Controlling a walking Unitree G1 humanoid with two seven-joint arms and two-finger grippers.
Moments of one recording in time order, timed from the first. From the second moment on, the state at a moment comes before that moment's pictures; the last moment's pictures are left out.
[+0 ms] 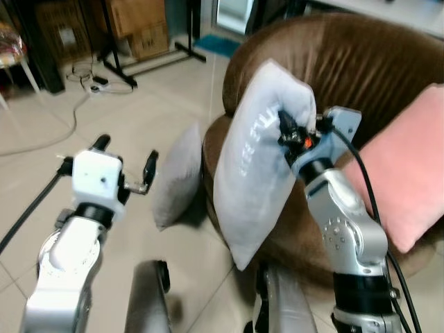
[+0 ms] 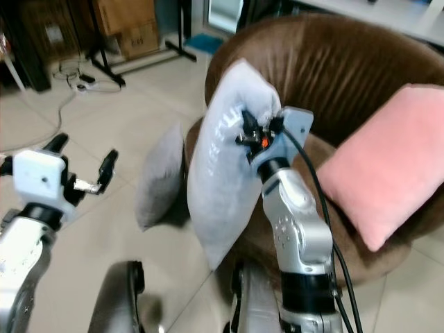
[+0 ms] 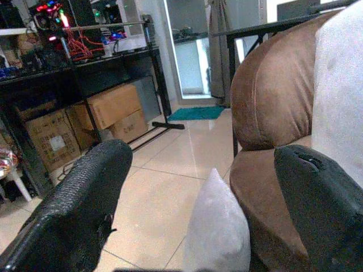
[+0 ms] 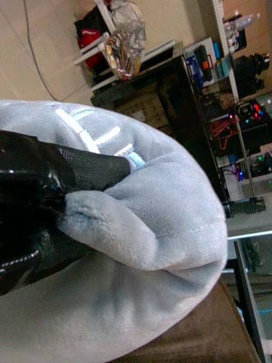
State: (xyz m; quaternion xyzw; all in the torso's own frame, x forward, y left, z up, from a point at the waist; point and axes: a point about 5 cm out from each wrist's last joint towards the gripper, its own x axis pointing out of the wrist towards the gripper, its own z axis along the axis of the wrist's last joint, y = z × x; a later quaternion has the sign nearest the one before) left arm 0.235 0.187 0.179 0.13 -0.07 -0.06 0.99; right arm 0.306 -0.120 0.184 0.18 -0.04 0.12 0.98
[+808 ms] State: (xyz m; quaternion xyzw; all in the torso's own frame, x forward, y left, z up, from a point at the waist) left arm 0.248 0.178 0.177 0.13 -0.08 -0.05 0.99; right arm 0.302 -0.132 0.169 0.16 -0.02 0.09 0.98
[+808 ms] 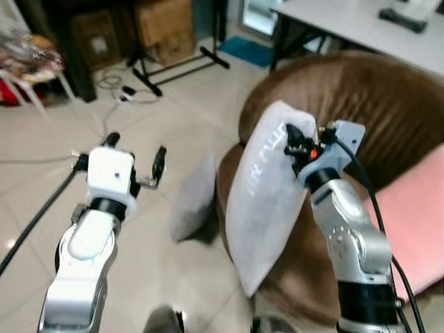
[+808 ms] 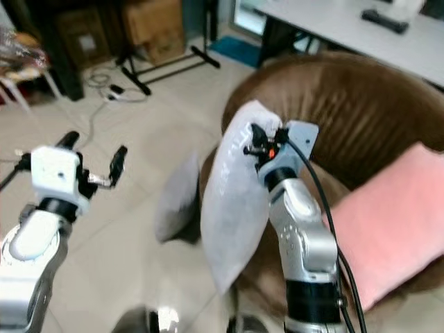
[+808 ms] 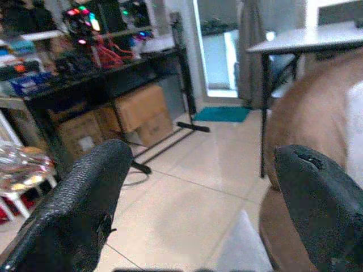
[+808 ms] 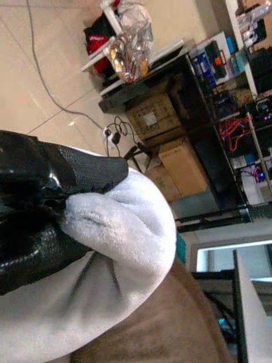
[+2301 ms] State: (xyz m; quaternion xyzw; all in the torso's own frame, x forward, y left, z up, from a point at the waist) left arm 0.248 0.182 0.176 0.15 -0.08 -0.08 0.98; right arm 0.306 -0.119 0.175 0.17 -0.02 0.12 0.98
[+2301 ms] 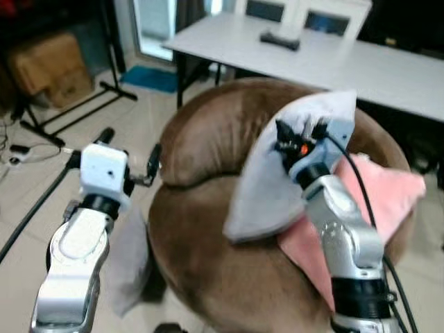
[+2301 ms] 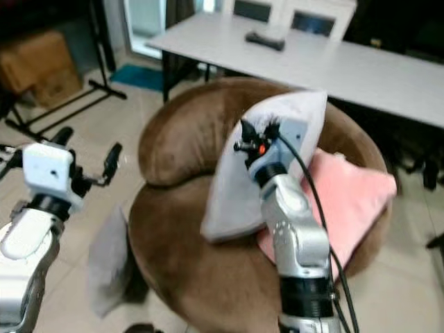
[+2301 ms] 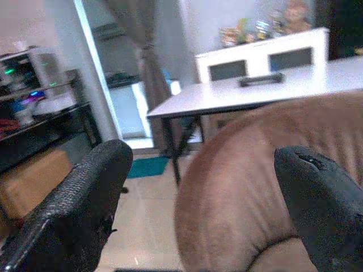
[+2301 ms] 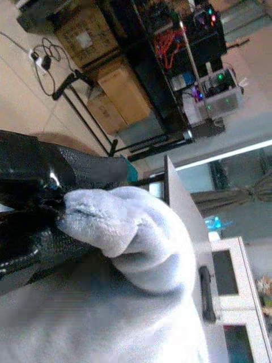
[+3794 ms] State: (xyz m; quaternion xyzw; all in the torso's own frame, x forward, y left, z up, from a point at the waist) left arm 0.206 0.191 0.155 0.12 0.10 -0.31 0.94; right arm 0.378 -0.168 0.101 0.07 0.16 0.01 0.98
